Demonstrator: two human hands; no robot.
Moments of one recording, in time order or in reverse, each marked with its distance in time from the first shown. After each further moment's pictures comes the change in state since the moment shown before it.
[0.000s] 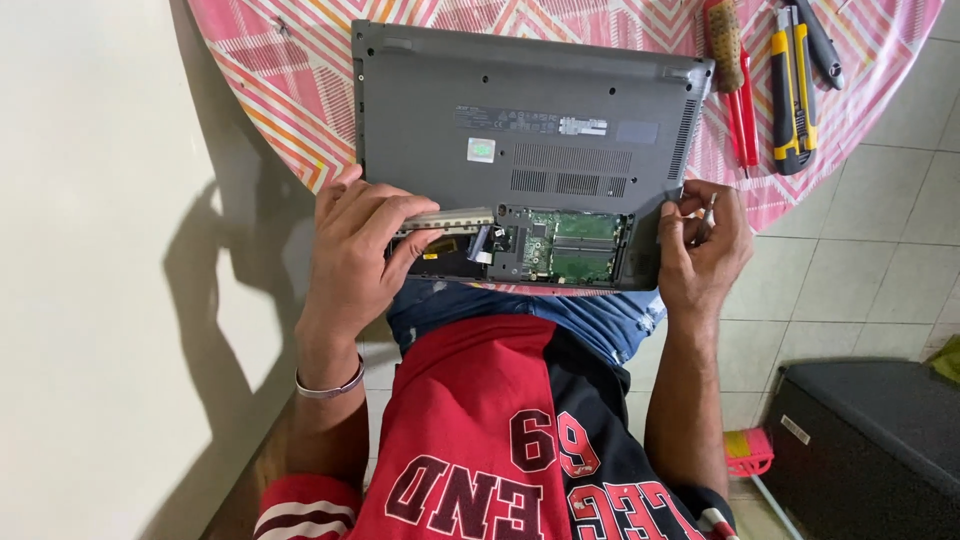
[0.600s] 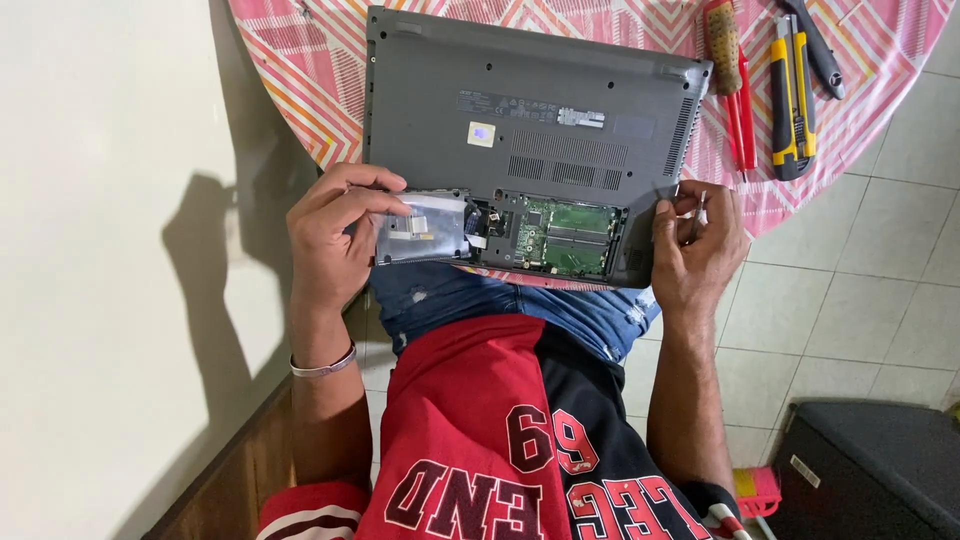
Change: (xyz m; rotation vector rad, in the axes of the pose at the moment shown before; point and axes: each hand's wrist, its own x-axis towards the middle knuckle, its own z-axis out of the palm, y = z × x) left_hand -0.016 0.000 -0.003 -0.300 0.212 -0.046; right_hand 0.001 0.003 -0.004 -0.010 -0.037 -0.060
